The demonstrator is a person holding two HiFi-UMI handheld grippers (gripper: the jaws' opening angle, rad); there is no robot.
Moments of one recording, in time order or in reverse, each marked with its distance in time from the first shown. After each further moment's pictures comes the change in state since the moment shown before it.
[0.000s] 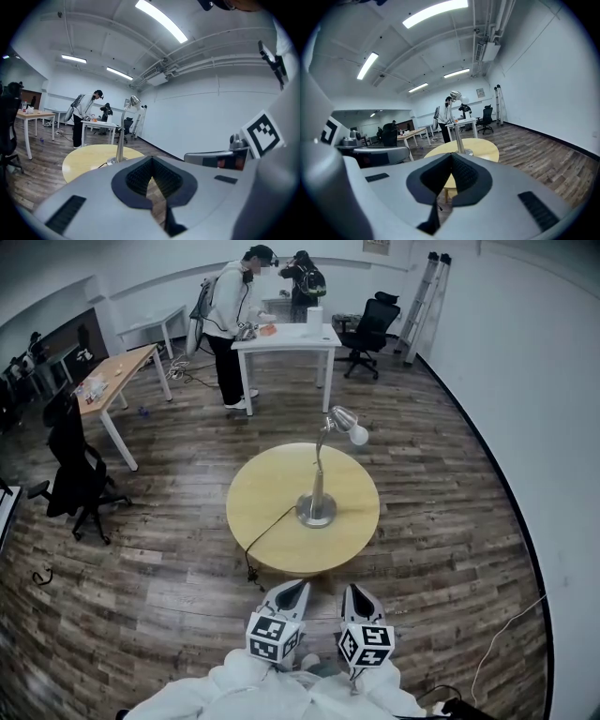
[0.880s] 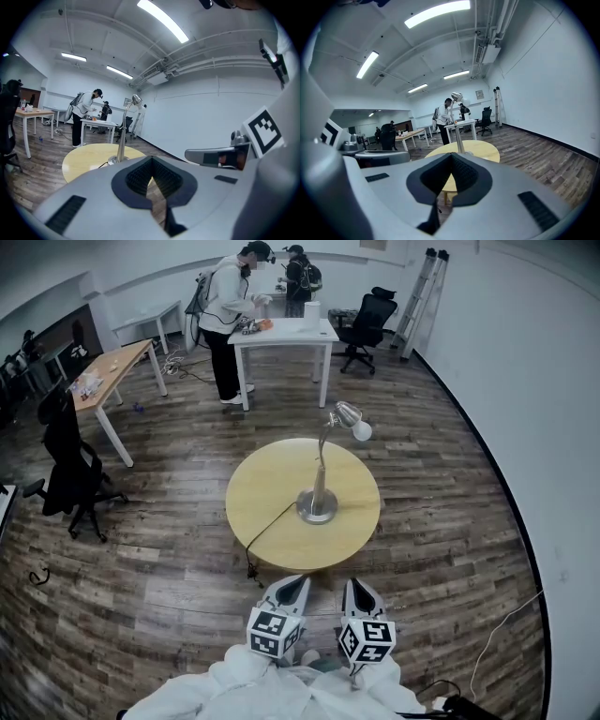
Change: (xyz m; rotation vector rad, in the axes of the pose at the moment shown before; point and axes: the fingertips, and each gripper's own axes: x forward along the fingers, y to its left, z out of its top) left arm 0.001 0.014 0.000 0.000 0.010 -0.018; right arm 0.008 0.010 0.008 -0.011 -0.022 -0.028
